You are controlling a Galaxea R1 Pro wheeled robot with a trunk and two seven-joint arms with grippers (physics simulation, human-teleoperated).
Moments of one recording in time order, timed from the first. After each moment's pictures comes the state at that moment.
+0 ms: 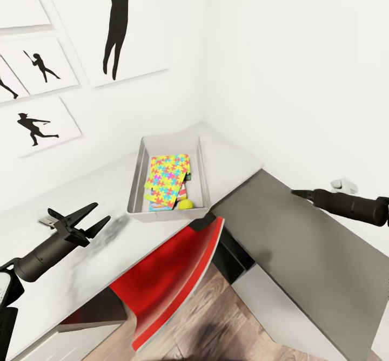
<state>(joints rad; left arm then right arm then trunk) -0.30 0.20 0.38 -1.61 1.39 1.02 -0.45 -0.62 -0.59 -0.08 -1.61 -1.20 1.04 -0.18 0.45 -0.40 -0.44</state>
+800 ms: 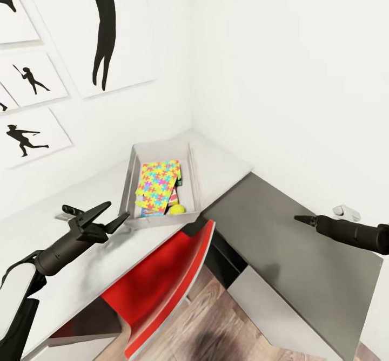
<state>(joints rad) -0.33 0.20 0.23 -1.61 1.39 1.02 -0.60 -0.44 -0.59 -0.13 -1.61 -1.20 1.04 -0.16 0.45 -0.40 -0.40</state>
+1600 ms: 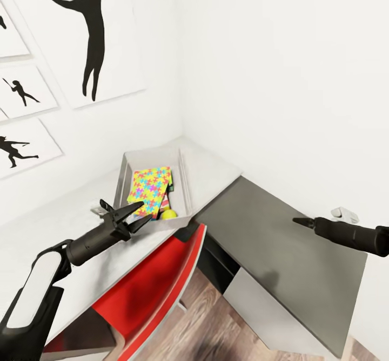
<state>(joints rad) -0.39 0.15 0.09 -1.61 1.39 1.02 -0.41 -0.43 -0.58 -0.12 -1.61 -1.19 1.04 -0.16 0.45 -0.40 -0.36</state>
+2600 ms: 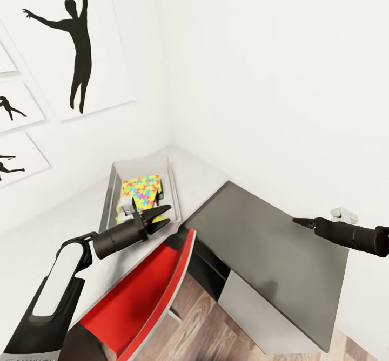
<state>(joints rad) -0.45 0.09 -0.01 -1.61 1.36 1.02 -0.19 -0.43 -0.58 -0.12 -1.61 -1.19 1.04 -0.16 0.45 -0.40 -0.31</state>
